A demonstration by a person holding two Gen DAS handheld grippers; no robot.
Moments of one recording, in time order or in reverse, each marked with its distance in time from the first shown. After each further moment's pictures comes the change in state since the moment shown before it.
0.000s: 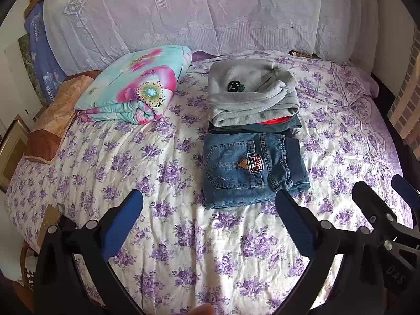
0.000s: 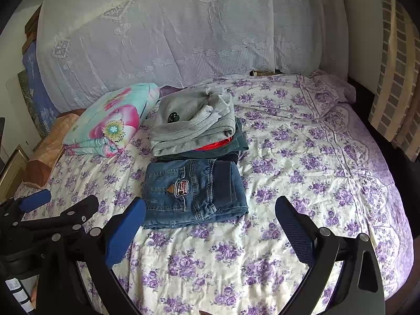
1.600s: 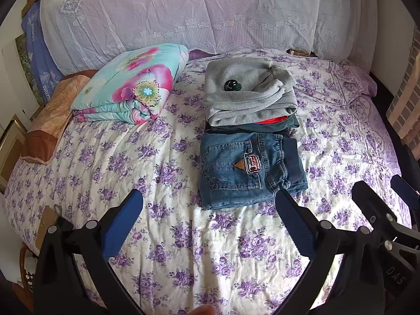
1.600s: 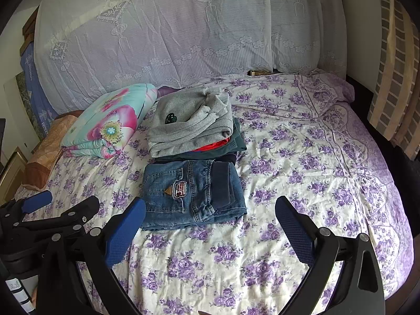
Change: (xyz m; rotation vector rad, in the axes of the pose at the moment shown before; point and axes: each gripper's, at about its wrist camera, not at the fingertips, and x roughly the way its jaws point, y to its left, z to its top) left arm -0.001 -0.005 0.001 -0.001 0.002 -0.001; right arm 0.001 -0.003 0.001 -0.002 0.000 0.002
